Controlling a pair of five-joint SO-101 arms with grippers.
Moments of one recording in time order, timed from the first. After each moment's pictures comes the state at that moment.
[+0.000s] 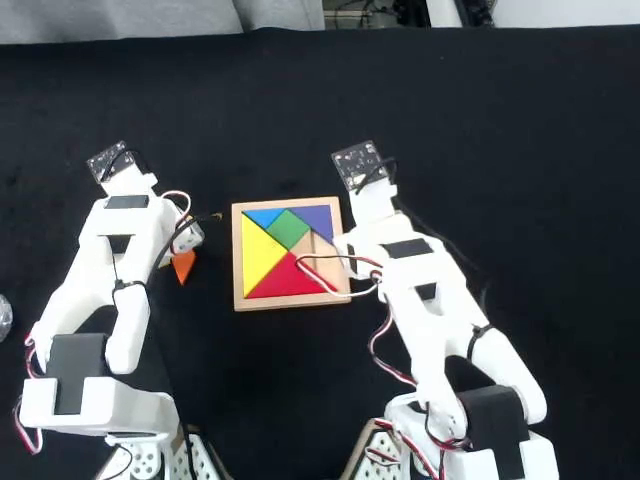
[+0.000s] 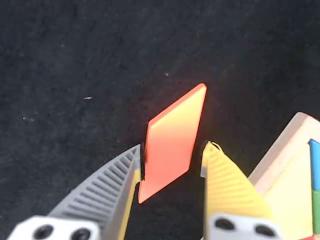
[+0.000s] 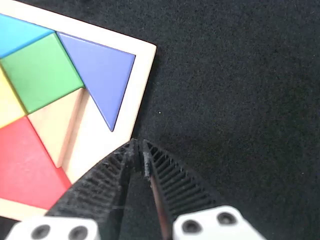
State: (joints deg) left arm -7.8 -0.2 35.5 50.5 30.5; right arm -11.1 -16.4 55.9 29.1 11.5
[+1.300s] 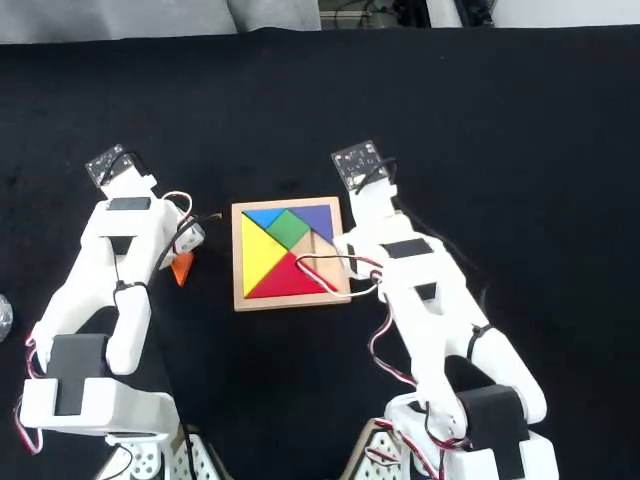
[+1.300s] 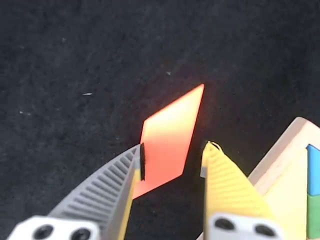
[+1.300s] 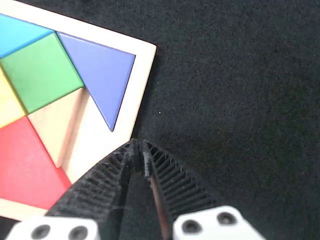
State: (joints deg) left arm -7.4 -0.3 36.3 49.5 33.4; right arm -11.1 -16.4 55.9 29.1 11.5
